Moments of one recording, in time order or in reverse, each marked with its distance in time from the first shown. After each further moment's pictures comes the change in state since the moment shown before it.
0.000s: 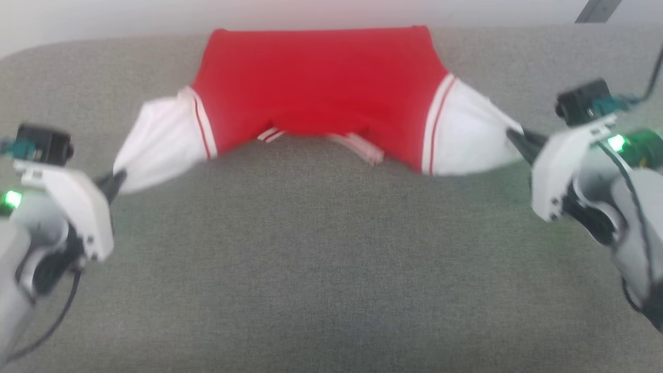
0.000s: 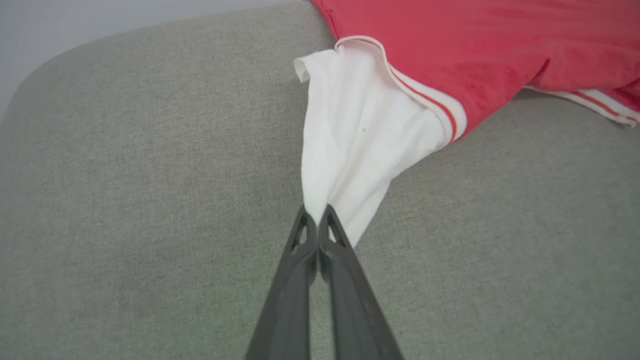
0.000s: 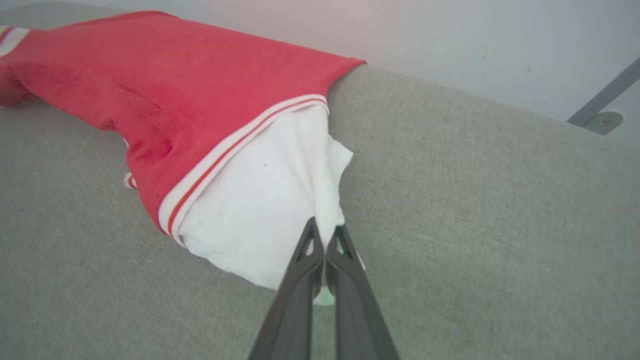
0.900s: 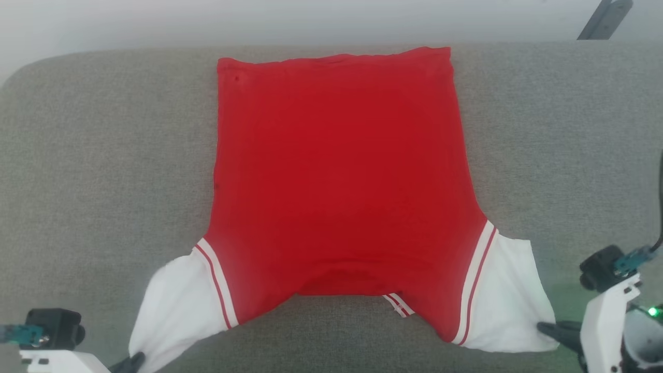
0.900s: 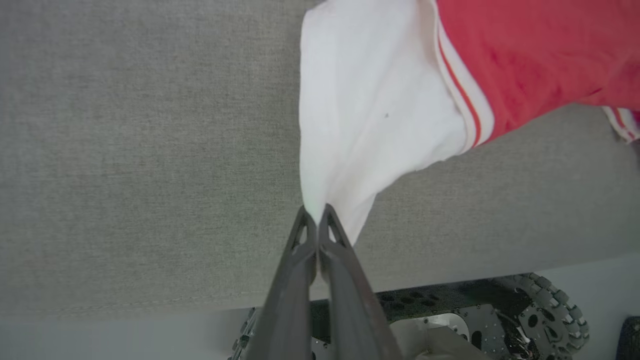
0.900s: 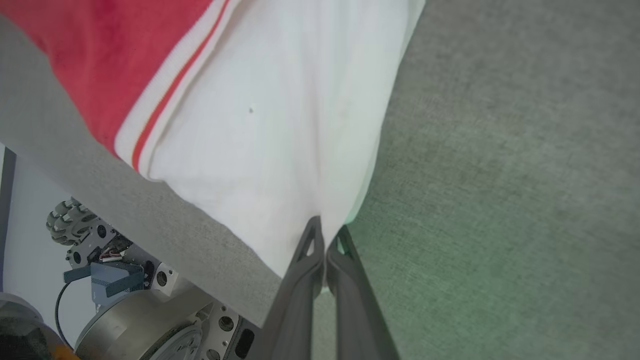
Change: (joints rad) left arm 0.739 0.384 0.082 -0.871 -0.316 0.503 -0.061; right arm 0.646 -0.337 -0.116 -0.597 0.283 0.000 0.416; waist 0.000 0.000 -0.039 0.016
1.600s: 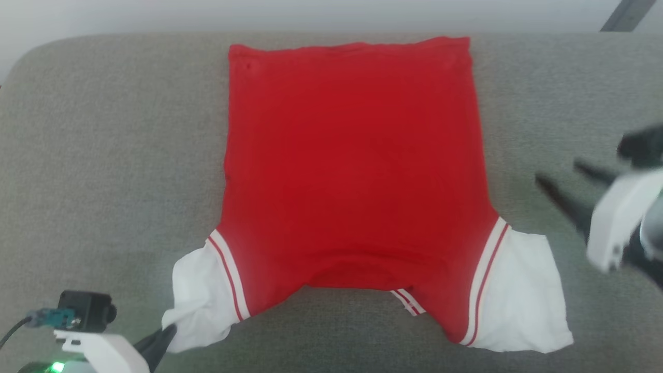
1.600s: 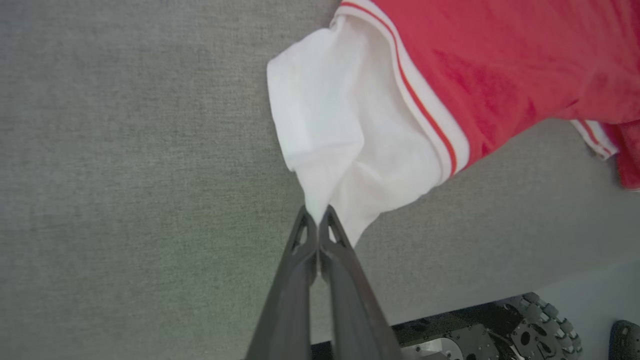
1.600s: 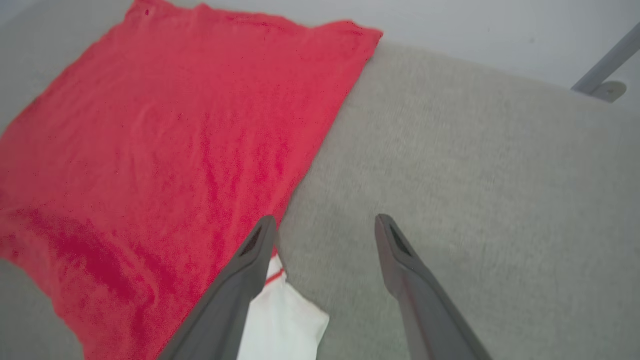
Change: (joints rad) left arm -0.092 -0.139 -0.047 0.113 0.090 -0.114 -0.033; right arm -0.179 0.242 -0.304 -0.043 -0.328 0.000 -0.016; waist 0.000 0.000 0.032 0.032
